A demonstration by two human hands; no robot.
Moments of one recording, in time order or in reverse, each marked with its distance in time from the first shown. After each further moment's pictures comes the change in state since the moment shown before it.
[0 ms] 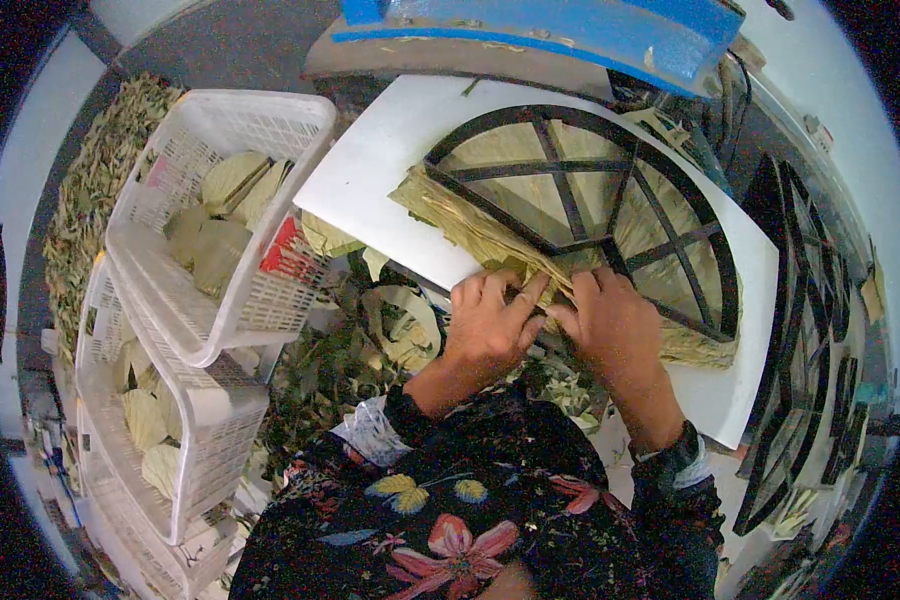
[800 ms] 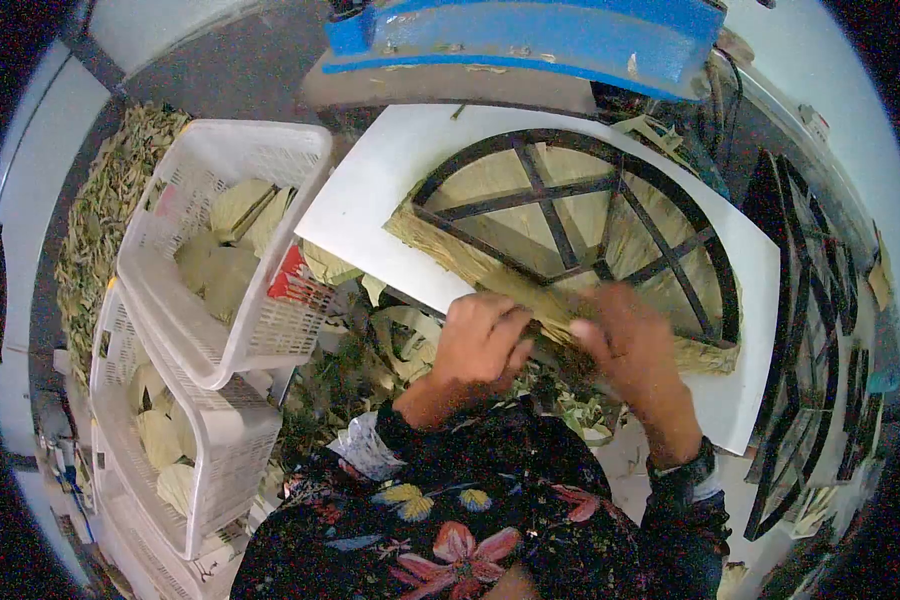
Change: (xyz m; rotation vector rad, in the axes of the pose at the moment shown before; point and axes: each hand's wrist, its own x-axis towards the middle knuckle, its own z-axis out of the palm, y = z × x) left_hand 0.011 -0.006 -0.008 -0.053 0.074 0.169; right_hand -0.014 0.029 -0.019 0.432 0.011 0.054
